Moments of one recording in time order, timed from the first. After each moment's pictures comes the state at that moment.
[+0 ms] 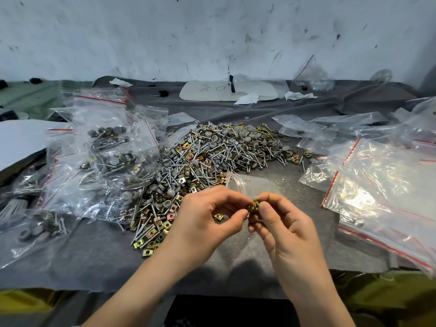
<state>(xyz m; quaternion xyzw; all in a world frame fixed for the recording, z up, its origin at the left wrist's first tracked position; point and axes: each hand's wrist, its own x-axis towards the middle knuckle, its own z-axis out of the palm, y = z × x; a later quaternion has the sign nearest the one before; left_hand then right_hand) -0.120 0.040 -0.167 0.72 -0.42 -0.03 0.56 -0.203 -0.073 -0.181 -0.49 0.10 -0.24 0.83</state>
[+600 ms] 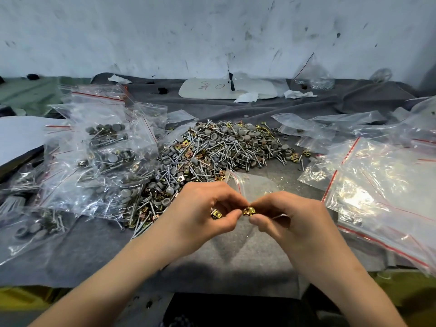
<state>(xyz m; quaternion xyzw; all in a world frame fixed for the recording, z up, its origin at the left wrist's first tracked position) -0.104 0.047 -0.152 0.75 -0.52 0.00 0.41 -0.212 -0.106 -0.162 -0.90 0.03 -0.22 0.39</state>
